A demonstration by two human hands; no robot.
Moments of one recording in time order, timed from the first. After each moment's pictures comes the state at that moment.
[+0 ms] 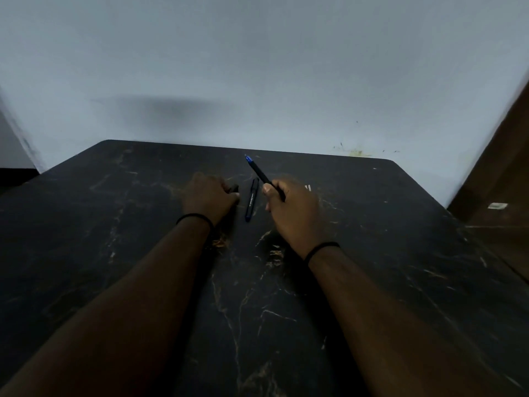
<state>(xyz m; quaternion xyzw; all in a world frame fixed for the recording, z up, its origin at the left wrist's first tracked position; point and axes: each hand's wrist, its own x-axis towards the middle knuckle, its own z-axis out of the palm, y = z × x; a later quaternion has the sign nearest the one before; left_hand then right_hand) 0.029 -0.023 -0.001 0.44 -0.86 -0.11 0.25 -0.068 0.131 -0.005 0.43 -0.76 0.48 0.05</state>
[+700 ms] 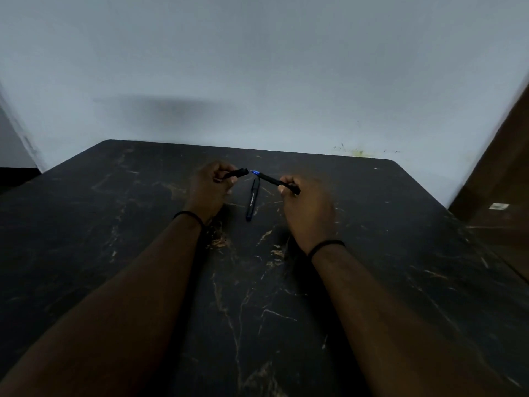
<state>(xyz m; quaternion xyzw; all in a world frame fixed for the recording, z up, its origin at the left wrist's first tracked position) 0.024 -0.038 -0.012 0.27 -0.74 -0.44 0.43 -0.077 0.135 -0.004 0.36 -0.78 0.51 0.11</state>
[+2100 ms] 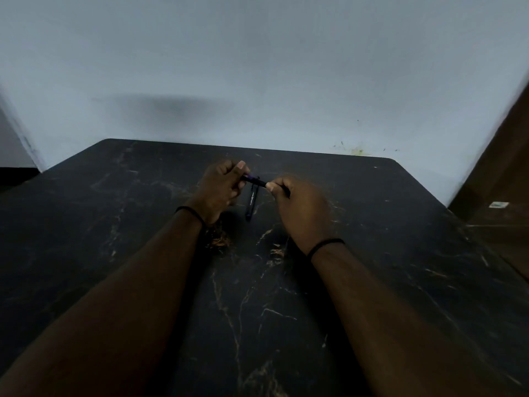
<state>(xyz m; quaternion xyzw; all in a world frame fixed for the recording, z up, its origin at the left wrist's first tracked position) 0.024 -0.010 0.009 0.19 -0.69 -0.62 0.33 -0.078 0.131 -0.008 0.45 -0.76 0.45 0.13</state>
